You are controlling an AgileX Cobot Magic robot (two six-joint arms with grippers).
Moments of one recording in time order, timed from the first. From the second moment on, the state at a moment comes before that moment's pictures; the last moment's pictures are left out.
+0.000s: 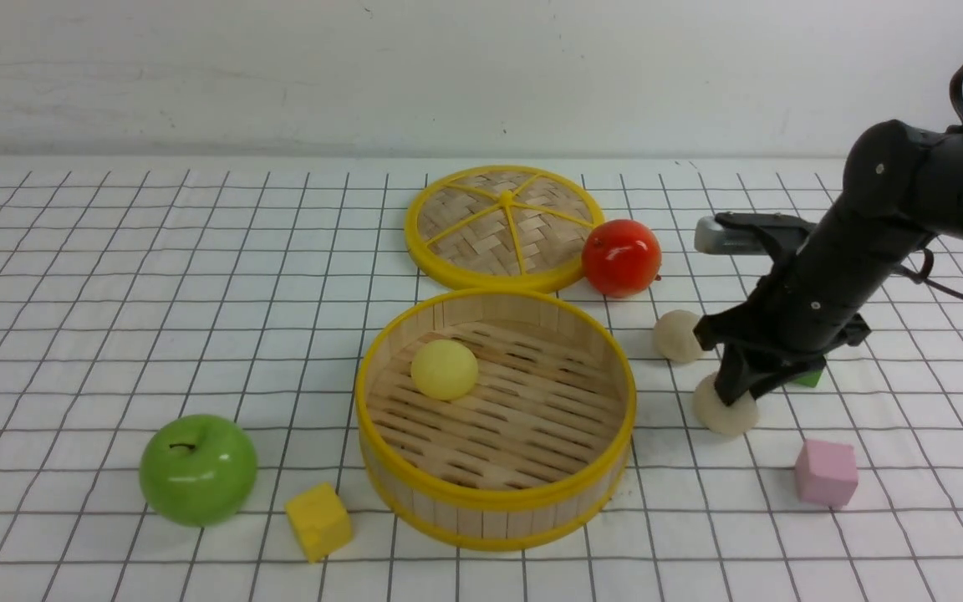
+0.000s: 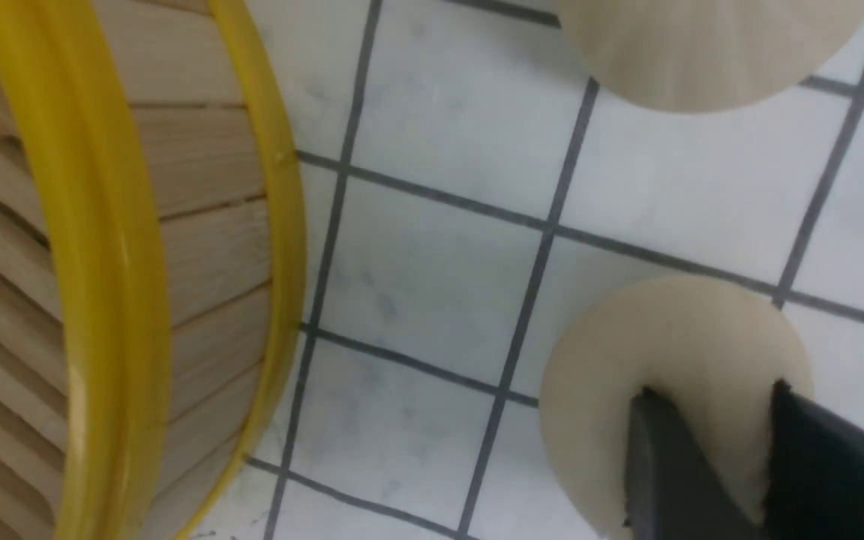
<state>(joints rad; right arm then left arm) 0.12 2.08 -1.59 0.33 0.97 -0.26 -0.17 -0.01 0.03 0.04 0.39 -0.48</state>
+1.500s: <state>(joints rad) 0.53 2.06 -1.59 0.47 0.81 -0.36 -0.17 -0.01 0.03 0.04 0.39 -0.48</state>
